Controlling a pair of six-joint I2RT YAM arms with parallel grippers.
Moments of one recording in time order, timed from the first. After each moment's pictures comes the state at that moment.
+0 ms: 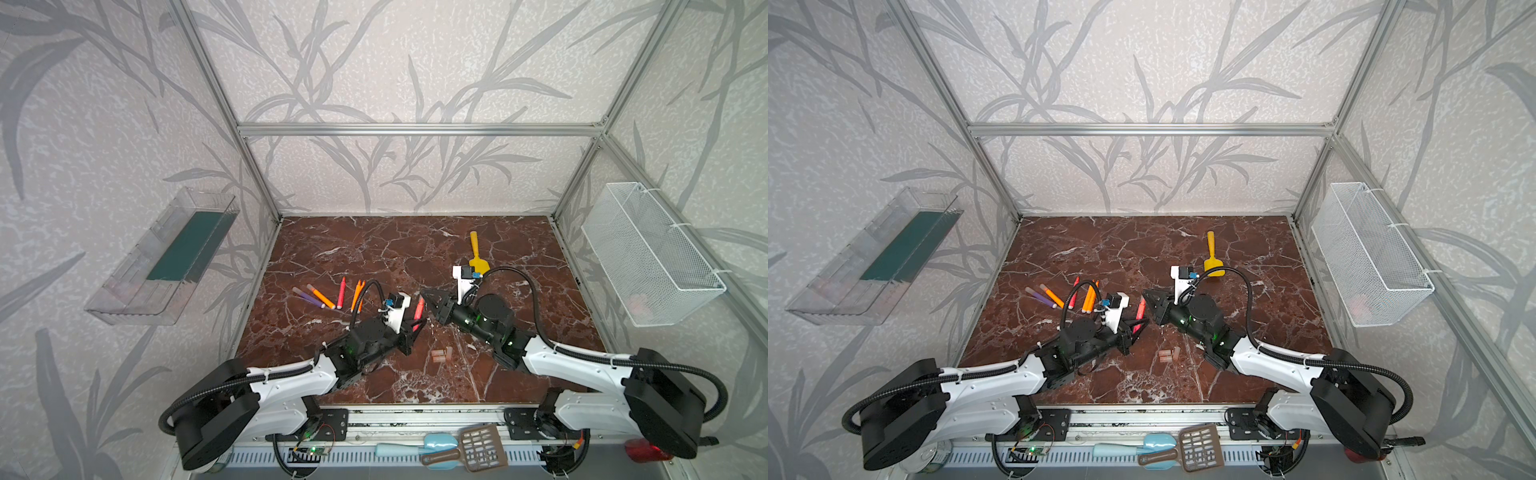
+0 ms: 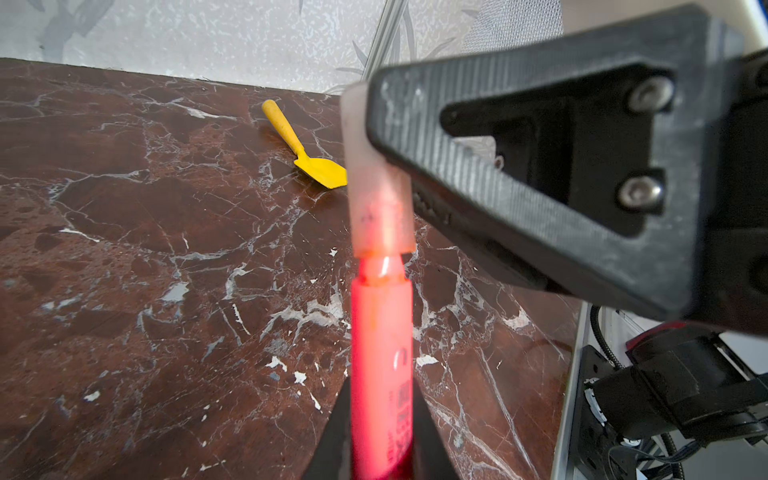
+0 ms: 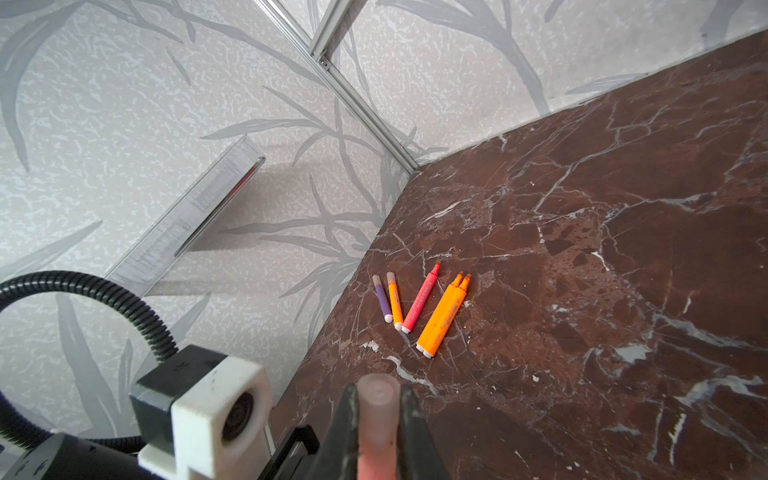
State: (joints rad) left arm -0.90 1.16 0.33 0.61 0.01 -0.44; right arm 0.86 1.25 0.52 0.67 -0.05 0.78
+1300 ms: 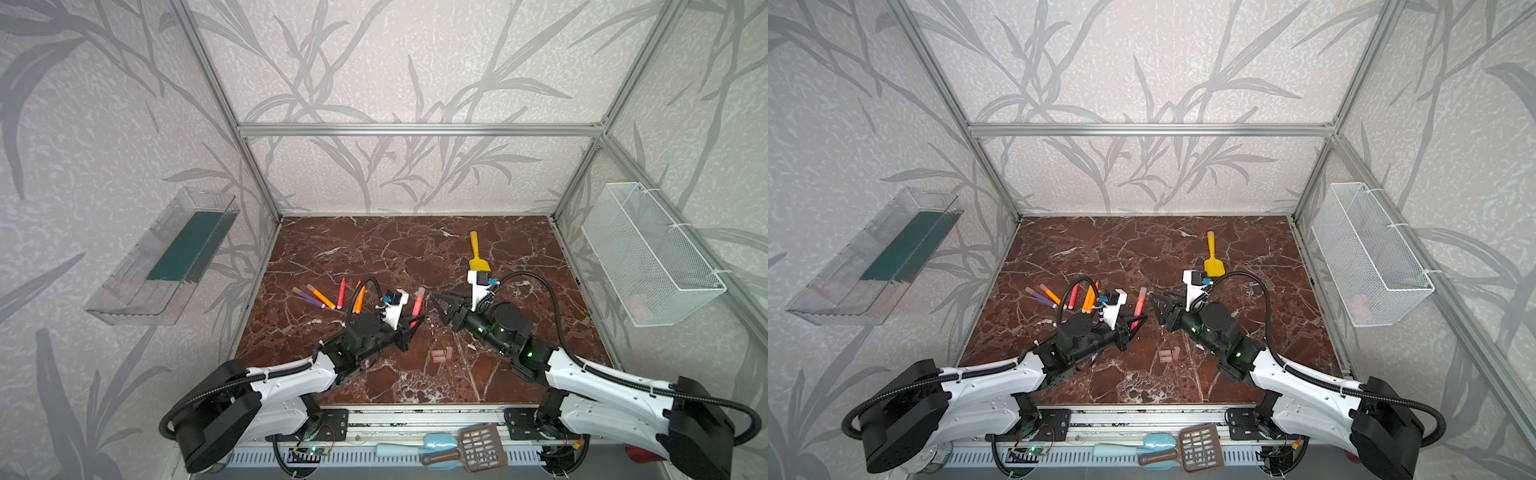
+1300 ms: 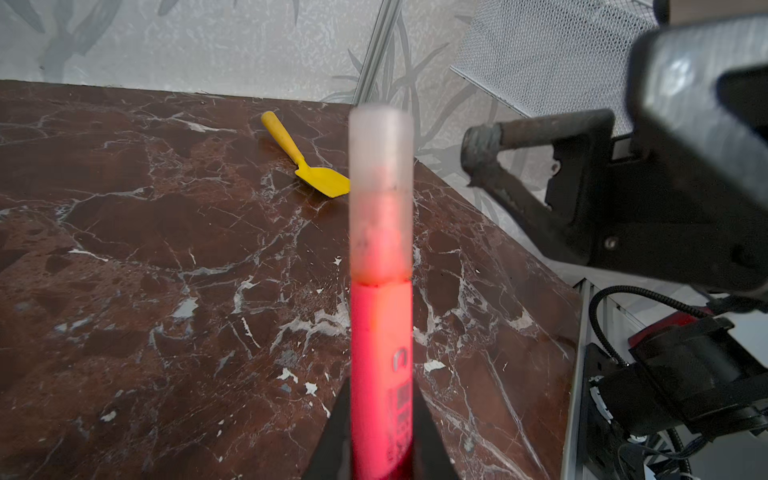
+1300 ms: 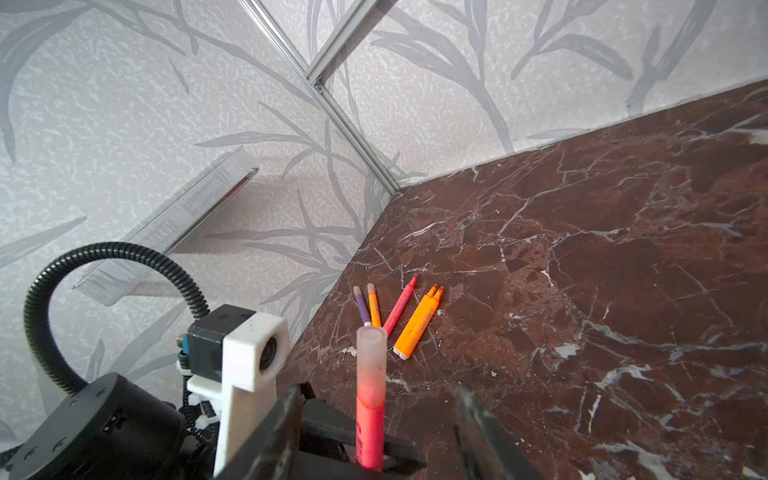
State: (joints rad) left arm -0.86 1.18 0.33 0.63 0.12 -0.37; right arm 0.88 1.00 0.46 0.48 0.08 0.69
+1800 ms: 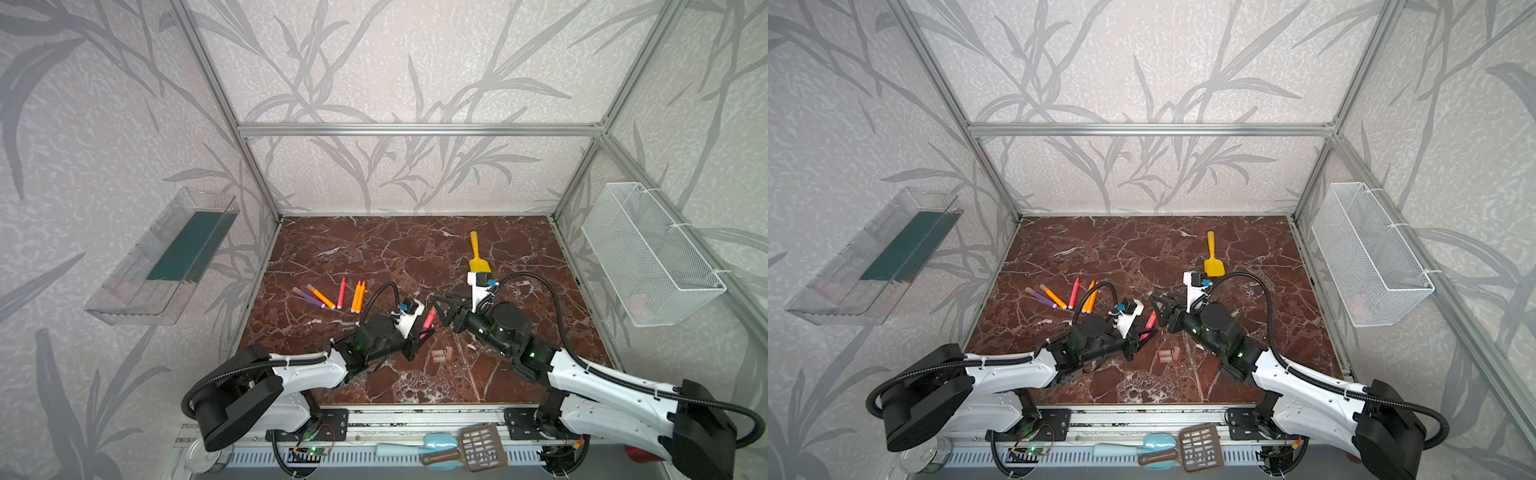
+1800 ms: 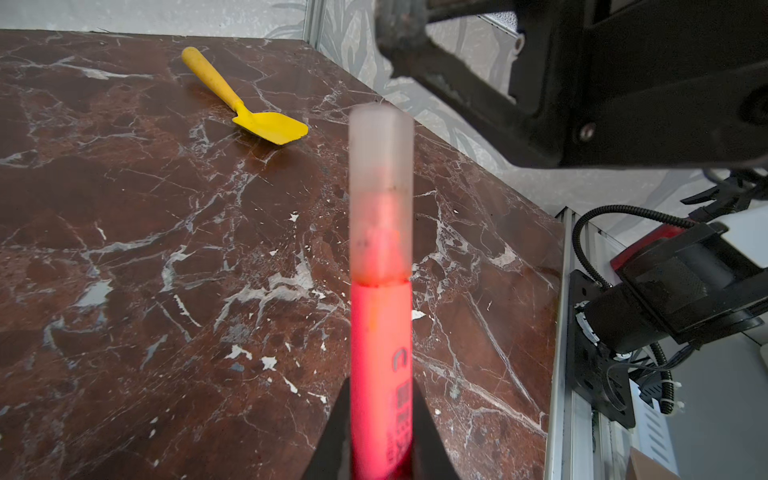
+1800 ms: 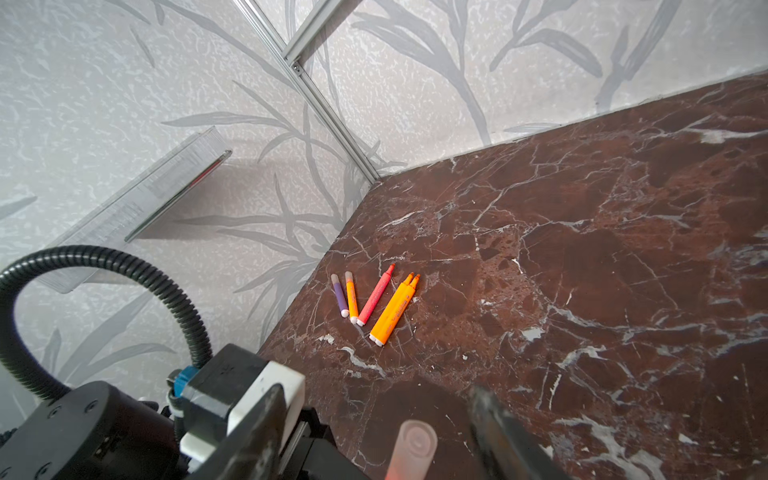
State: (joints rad) left arm -0.91 1.31 0.37 0.64 0.20 -0.30; right arm 0.88 1.01 0.48 0.40 0.10 0.66
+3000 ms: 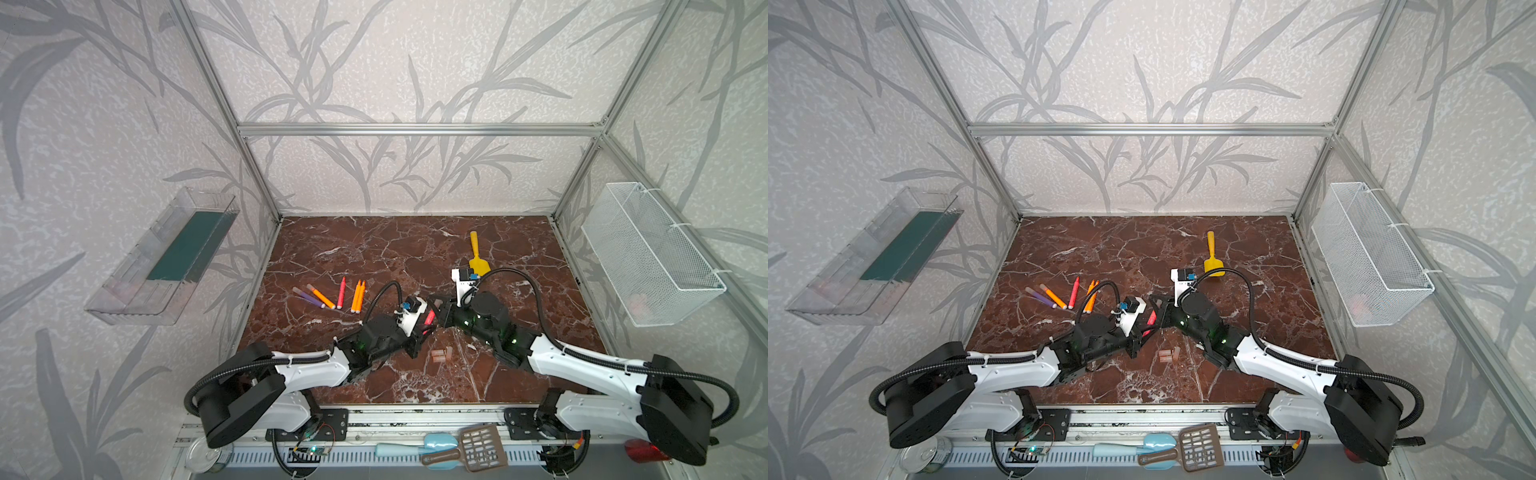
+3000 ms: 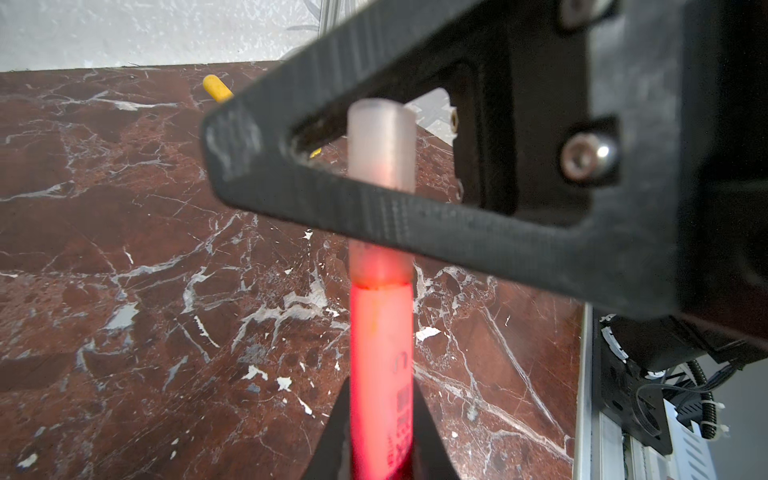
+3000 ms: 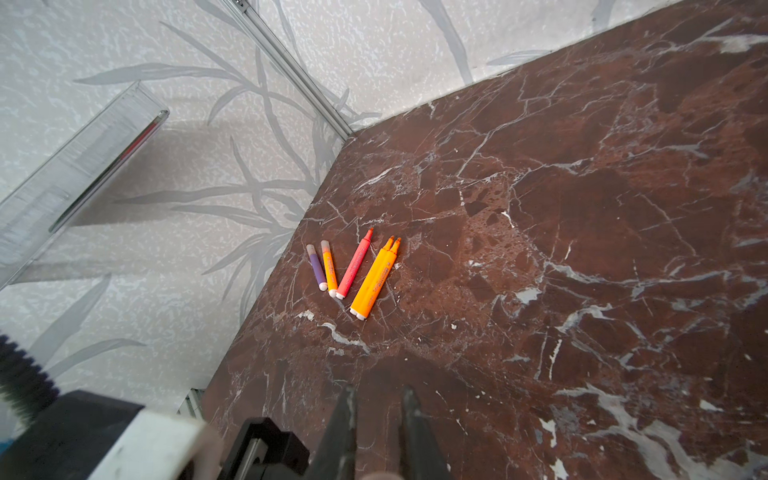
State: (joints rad) left arm -0.92 1.32 0.39 0.64 0.10 -0.26; right arm 0.87 1.19 0.58 0.34 0.05 0.72
